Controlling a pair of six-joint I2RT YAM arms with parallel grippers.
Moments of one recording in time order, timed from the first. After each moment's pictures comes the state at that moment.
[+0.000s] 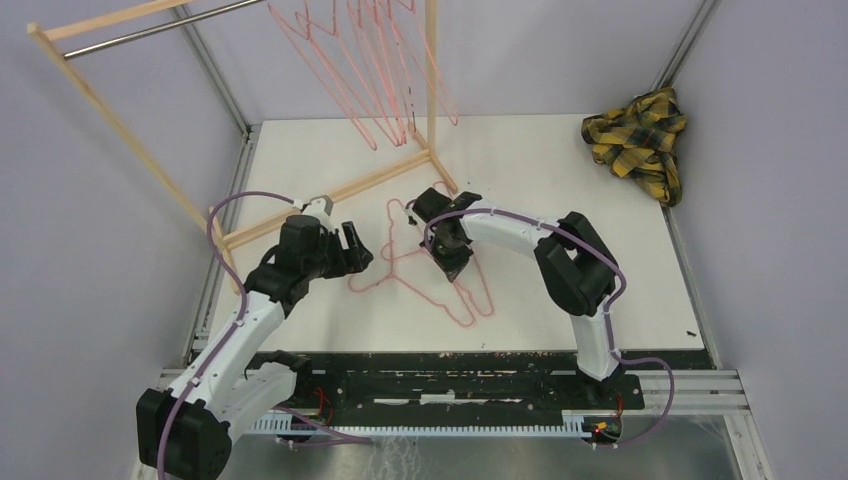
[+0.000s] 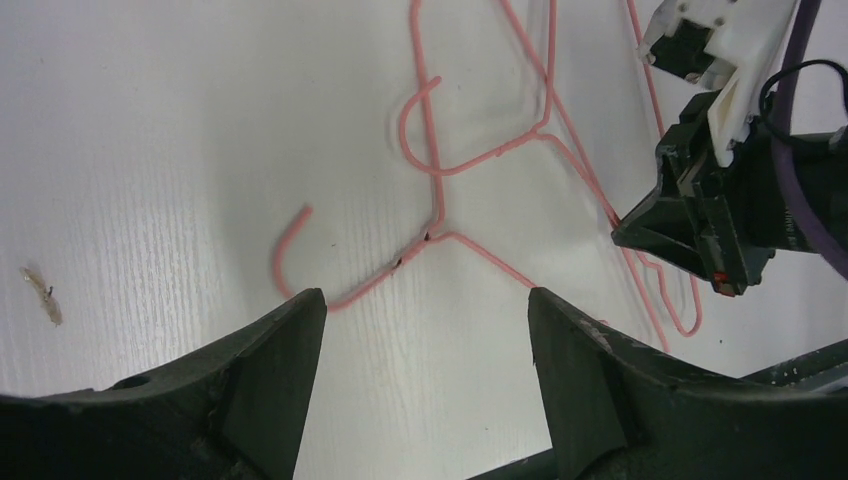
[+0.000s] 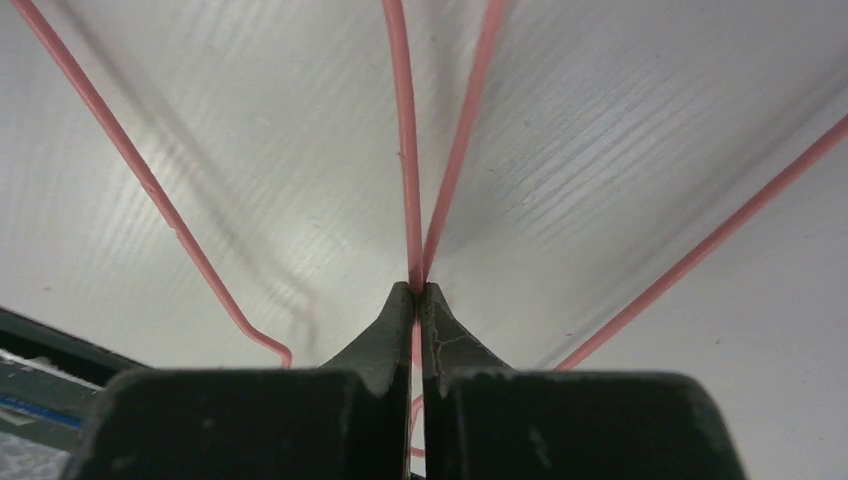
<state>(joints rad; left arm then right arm) -0.30 0.92 0.65 -0.41 0.11 -0.46 0.80 2.04 1.49 -0.83 -0.03 0.13</state>
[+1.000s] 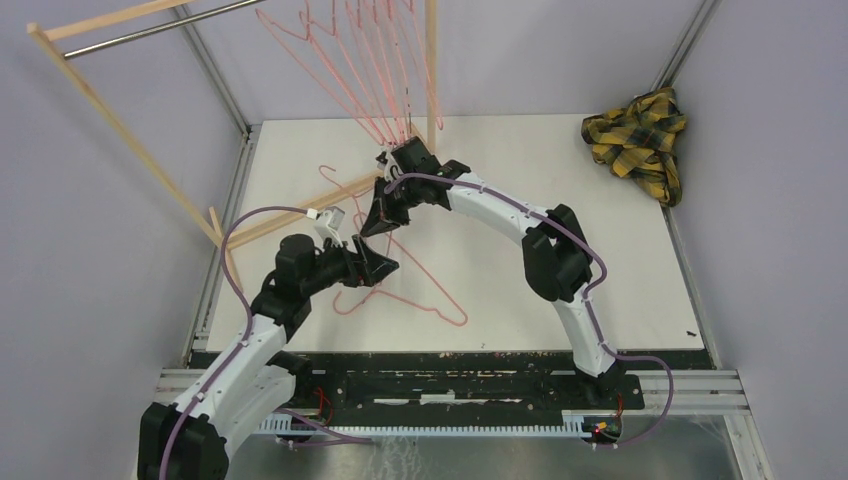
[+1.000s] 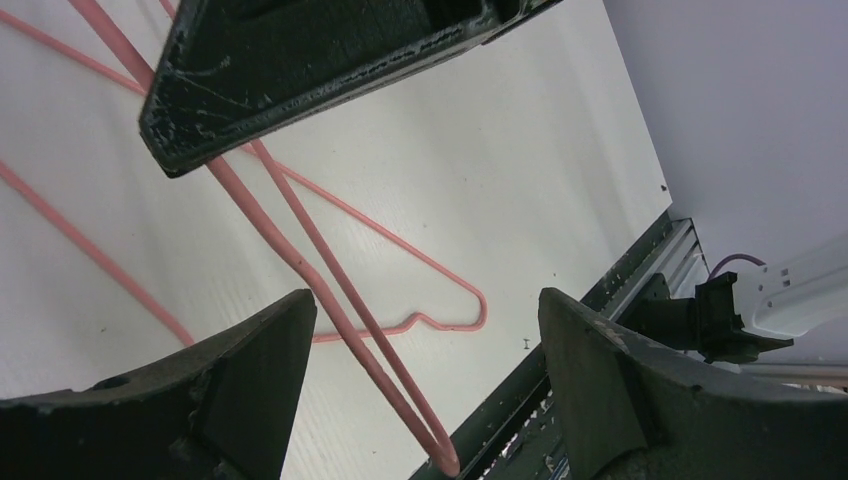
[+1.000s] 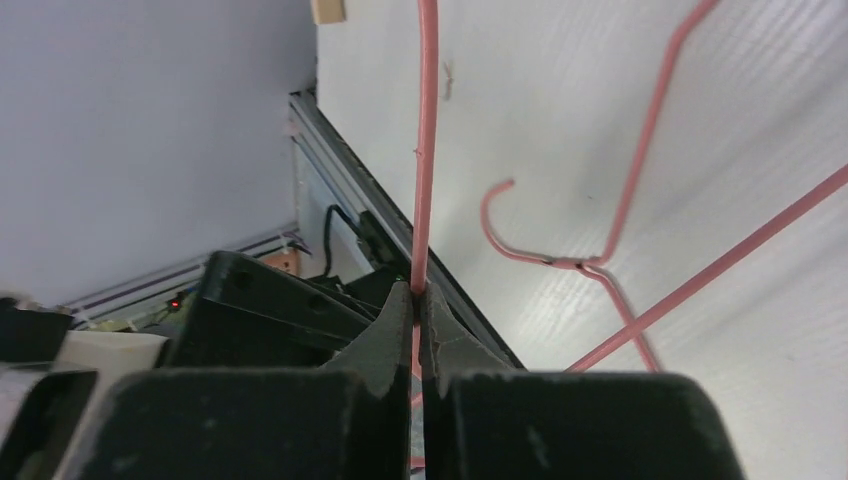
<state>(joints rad) -0.31 0.80 0.41 0.02 0.50 -0.55 0.76 2.21 1.94 -0.54 -0.64 0.77</state>
